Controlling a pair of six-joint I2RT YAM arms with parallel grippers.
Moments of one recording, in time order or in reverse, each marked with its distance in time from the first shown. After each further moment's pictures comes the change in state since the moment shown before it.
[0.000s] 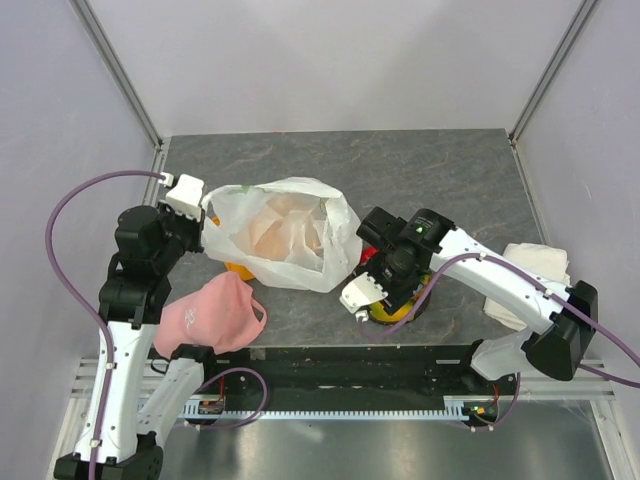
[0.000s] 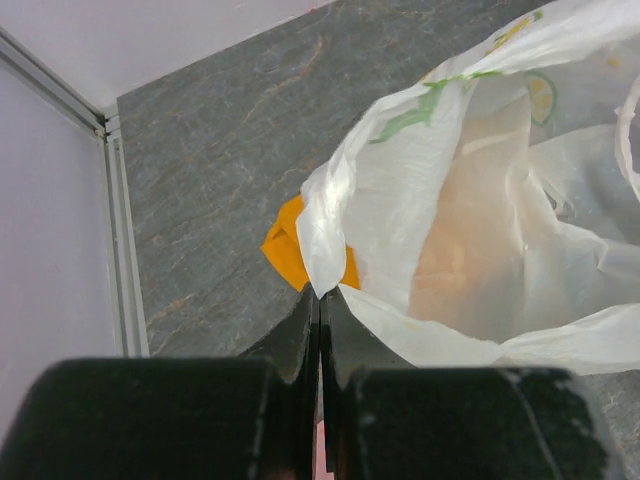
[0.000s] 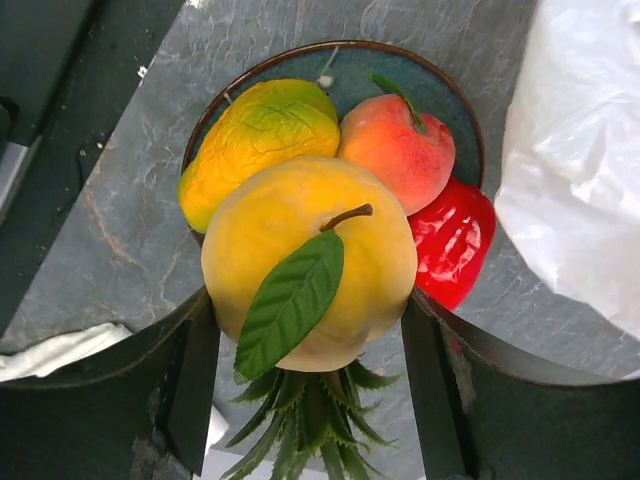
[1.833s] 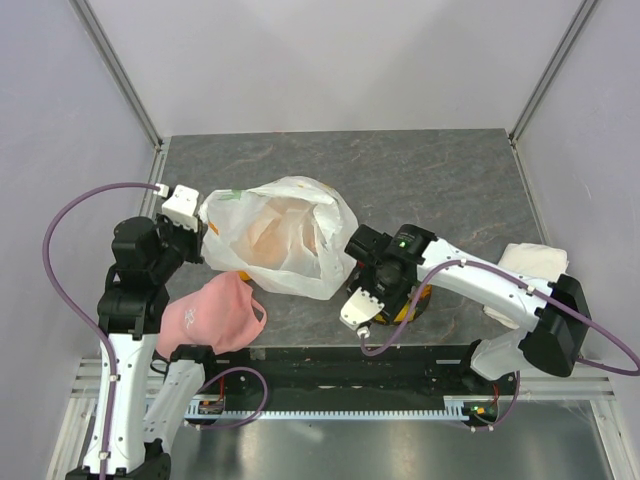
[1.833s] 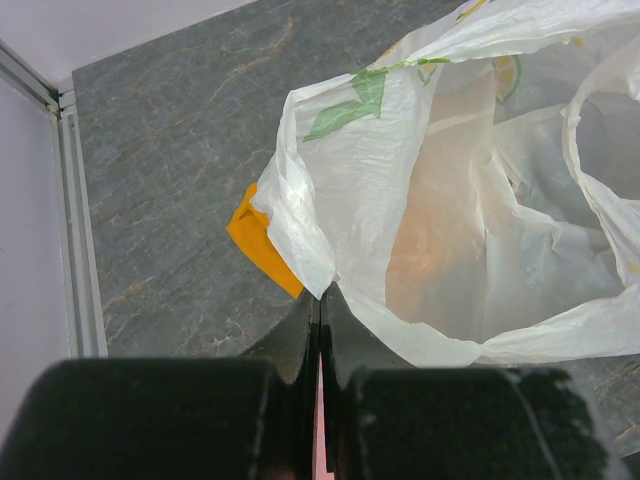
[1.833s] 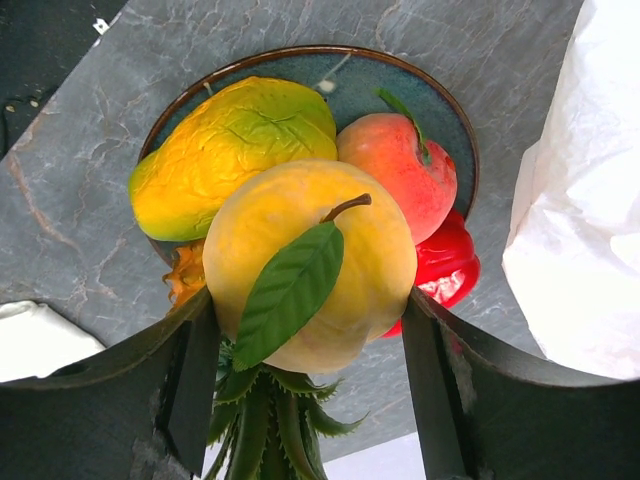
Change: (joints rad) left arm 0.065 -0.069 -0.047 -0.045 0.105 -0.049; right arm 0.071 0.034 -0.117 0.109 0.114 -0.130
